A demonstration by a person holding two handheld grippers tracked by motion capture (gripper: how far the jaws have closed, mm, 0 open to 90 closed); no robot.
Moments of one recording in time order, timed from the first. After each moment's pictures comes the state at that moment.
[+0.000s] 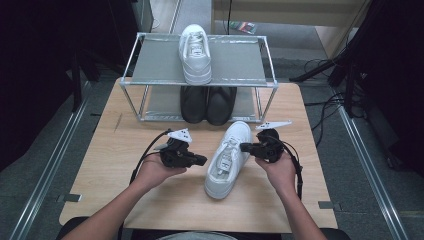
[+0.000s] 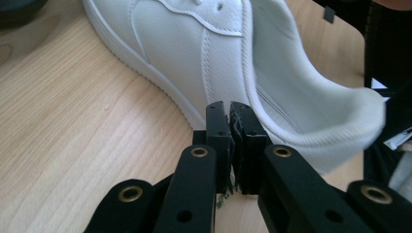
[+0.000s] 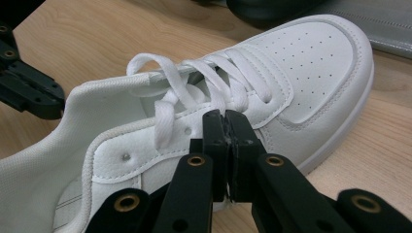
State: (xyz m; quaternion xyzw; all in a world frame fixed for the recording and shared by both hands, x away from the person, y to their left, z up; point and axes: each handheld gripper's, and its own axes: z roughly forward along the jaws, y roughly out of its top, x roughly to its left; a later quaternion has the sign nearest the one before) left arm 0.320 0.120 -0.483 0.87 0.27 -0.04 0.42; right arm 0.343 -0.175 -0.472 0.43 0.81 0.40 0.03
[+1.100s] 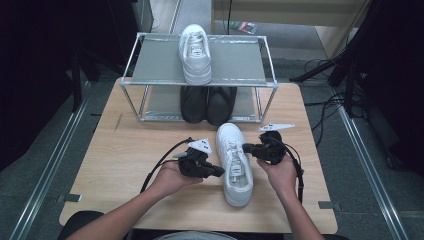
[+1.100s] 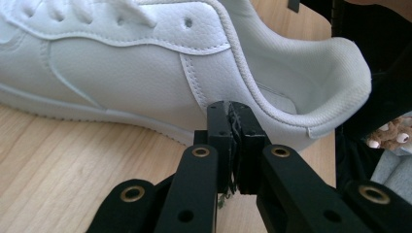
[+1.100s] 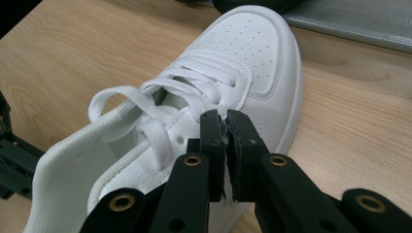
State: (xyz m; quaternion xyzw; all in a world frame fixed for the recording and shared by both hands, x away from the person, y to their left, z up) left arm 0.300 0.073 -0.489 0.88 0.23 -0.07 0.42; right arm 0.340 -0.182 -0.476 0.45 0.80 0.40 0.04
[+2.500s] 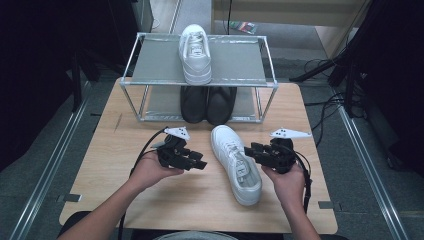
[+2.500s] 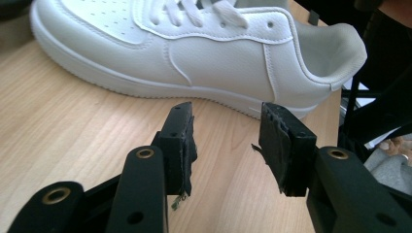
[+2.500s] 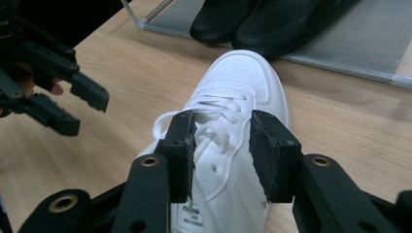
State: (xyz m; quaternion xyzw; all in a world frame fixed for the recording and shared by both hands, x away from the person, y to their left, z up) left arm 0.317 0.134 -0.467 0.86 0.29 -0.07 0.42; right arm 0.301 -0.195 -0.450 0.43 0.77 0.47 0.07
